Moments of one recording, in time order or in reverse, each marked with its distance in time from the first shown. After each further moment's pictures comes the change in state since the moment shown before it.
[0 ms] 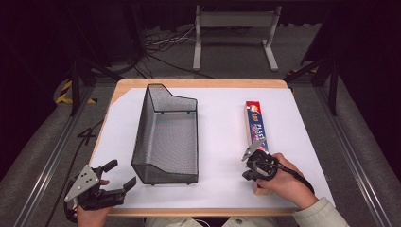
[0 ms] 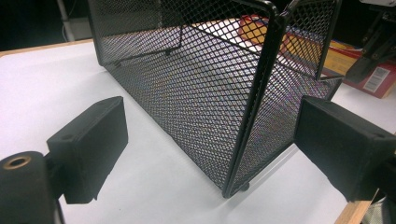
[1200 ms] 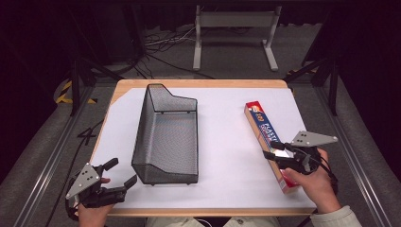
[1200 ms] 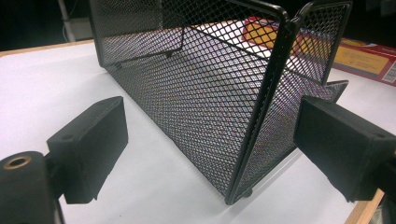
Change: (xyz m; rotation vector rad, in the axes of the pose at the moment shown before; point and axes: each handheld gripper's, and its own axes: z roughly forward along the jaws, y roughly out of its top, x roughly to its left) left arm 0.002 0.002 0.004 -0.004 0.002 -0.008; right arm -0.023 -0.060 -0.080 -0.668 -0.199 0.158
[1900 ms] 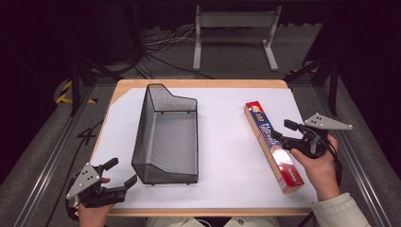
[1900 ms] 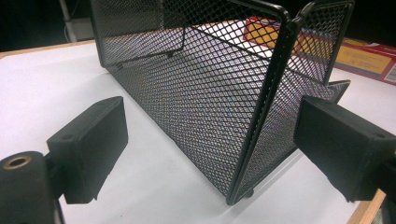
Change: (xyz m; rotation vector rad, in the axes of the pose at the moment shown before) left arm 0.000 0.000 0.000 0.001 0.005 -0.001; right arm -0.034 0.021 0.002 -0.136 -0.157 0.138
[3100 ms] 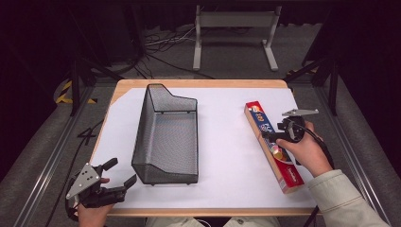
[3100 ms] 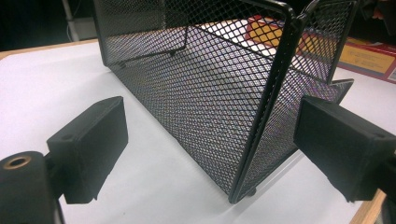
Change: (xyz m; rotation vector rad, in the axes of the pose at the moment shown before) left arm 0.000 -0.001 -0.001 0.002 0.007 0.003; right arm -0.034 -0.021 0.072 0.335 -0.078 0.093
